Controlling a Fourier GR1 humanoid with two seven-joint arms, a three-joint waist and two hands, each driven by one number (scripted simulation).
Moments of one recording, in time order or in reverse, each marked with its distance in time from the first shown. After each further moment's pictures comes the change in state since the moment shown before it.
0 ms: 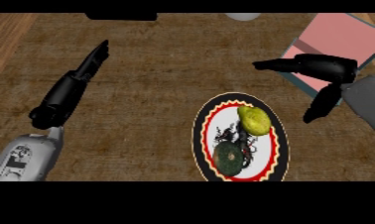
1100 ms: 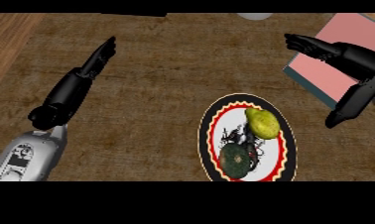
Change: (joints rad) left arm -0.026 0.006 -0.039 -0.039 0.032 0.005 0.026; right arm 0.148 0.046 -0.376 -0.065 -0.326 0.151 0.195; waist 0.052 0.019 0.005
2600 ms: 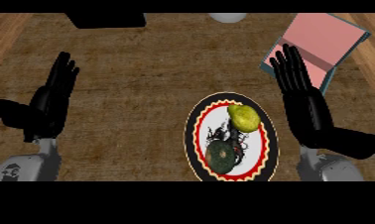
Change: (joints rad) left arm 0.151 -0.119 0.192 0.015 0.129 0.250 0.118; right arm 0.432 0.476 -0.002 -0.604 -0.164 -0.915 0.284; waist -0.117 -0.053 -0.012
